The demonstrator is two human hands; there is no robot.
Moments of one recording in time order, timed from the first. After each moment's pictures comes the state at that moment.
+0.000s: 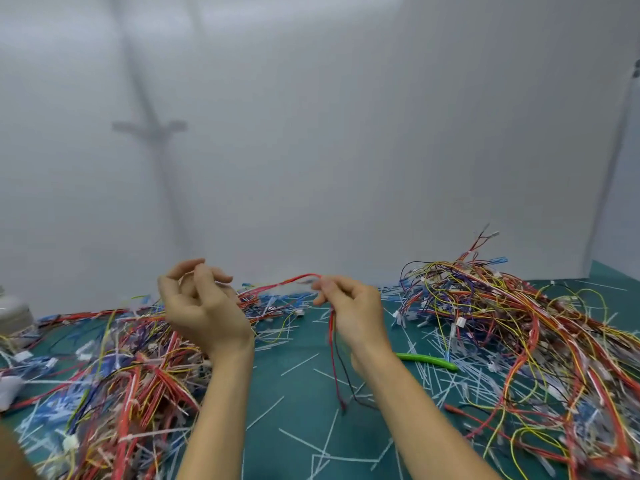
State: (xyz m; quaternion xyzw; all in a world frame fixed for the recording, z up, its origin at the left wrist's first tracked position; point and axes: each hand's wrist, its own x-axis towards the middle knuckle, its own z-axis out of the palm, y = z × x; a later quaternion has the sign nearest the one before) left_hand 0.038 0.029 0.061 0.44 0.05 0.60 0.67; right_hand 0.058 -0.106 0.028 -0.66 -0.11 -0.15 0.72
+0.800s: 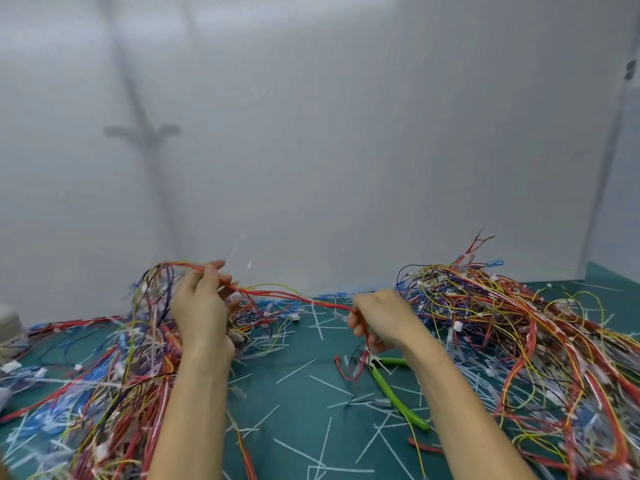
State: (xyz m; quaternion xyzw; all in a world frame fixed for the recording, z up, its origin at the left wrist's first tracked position) left_hand 0.047 0.049 0.069 0.54 0.11 0.35 0.75; right_hand 0.071 -0.162 0.039 -0.82 0.01 0.04 0.57
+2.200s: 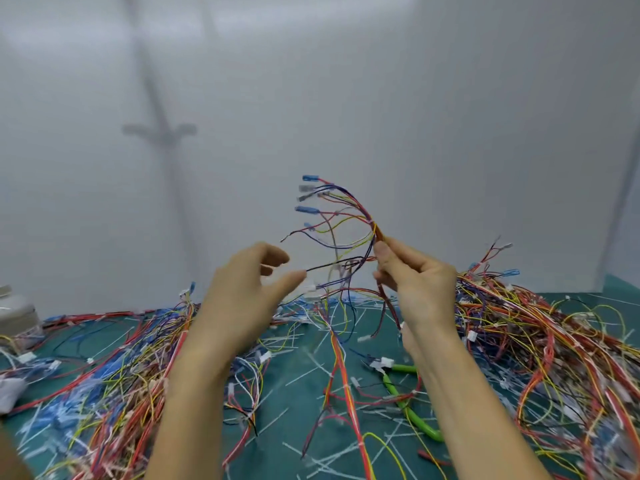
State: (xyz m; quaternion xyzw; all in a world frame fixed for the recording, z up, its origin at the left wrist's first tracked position) left_hand 0.004 0.037 0.109 0.90 -0.04 0.25 0.36; right_hand 0.041 -0.151 0.083 -0.51 -0.05 -0.22 0.83
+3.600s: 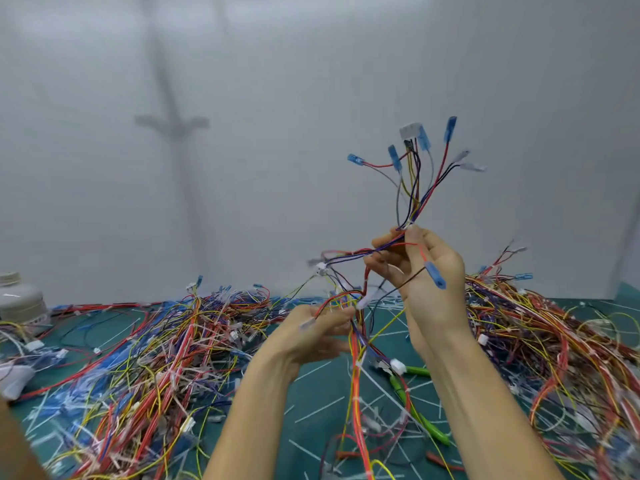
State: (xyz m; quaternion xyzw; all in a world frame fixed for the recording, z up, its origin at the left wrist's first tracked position) left_hand 0.056 0.007 0.033 0.73 0.01 -0.09 0.67; right_hand 0.039 -0.143 0.092 -0.45 -0.16 -0.20 0.85
